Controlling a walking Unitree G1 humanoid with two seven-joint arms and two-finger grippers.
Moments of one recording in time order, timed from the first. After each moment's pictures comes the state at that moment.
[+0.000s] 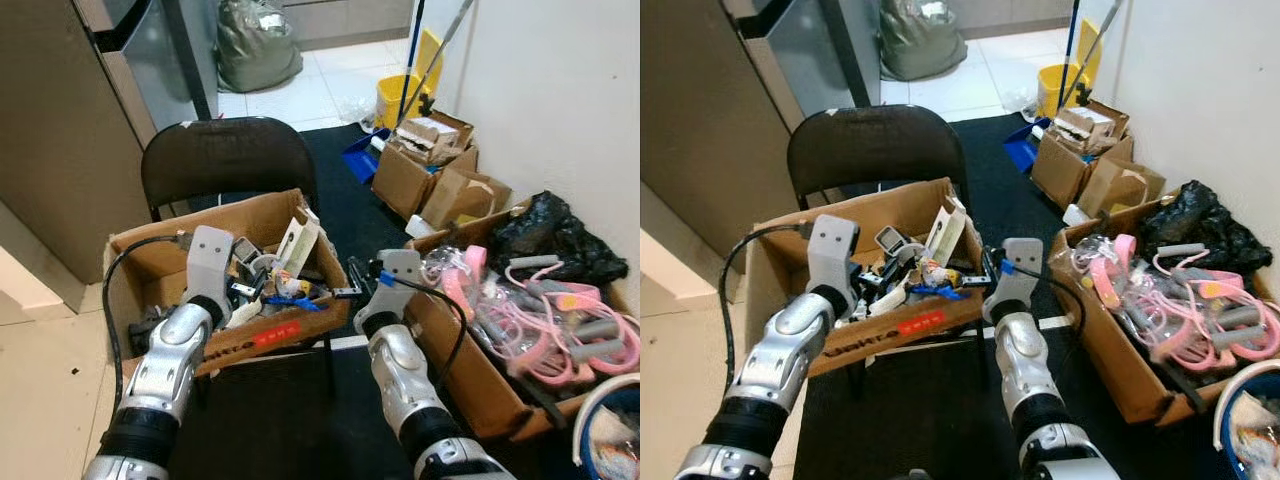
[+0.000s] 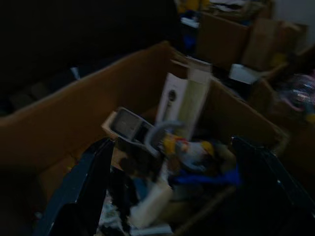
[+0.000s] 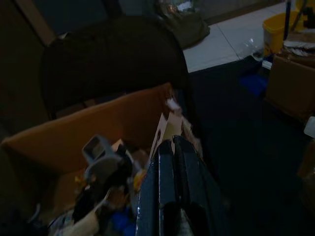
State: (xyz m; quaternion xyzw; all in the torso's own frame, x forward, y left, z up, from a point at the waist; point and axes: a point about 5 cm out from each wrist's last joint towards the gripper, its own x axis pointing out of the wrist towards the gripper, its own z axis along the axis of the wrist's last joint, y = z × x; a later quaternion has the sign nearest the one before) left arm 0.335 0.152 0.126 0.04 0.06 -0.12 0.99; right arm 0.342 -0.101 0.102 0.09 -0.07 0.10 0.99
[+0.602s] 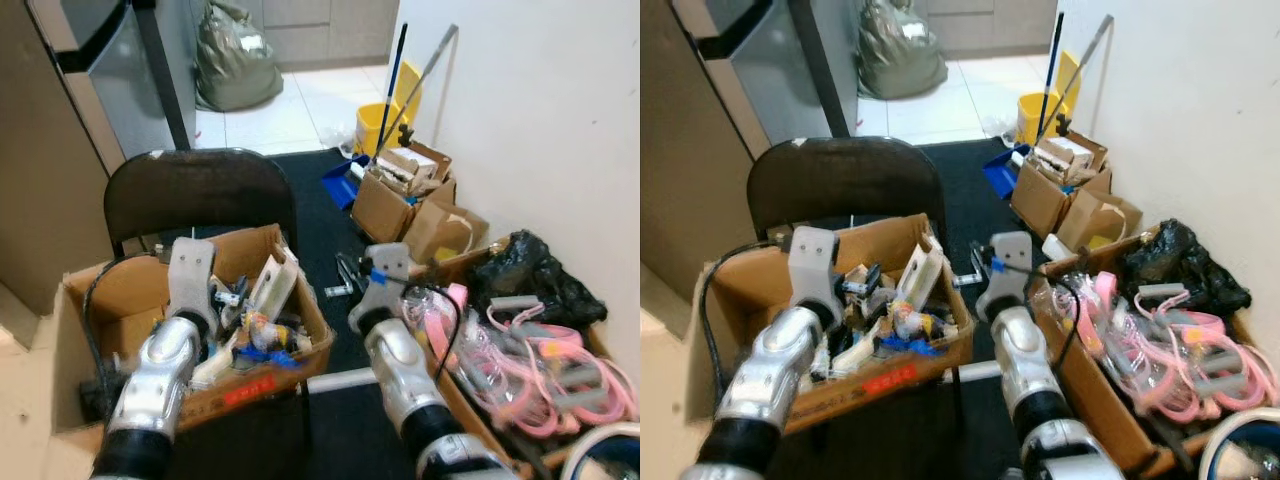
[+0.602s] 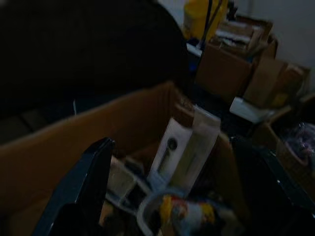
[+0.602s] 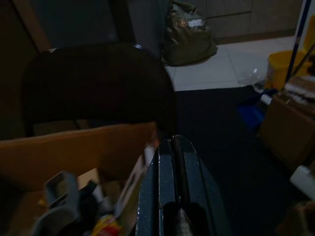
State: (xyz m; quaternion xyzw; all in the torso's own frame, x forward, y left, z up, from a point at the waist) left arm 0.323 0.165 0.116 0.02 0.06 -0.07 1.00; right arm 0.346 -0.094 0.110 0.07 -0.07 0.16 0.98
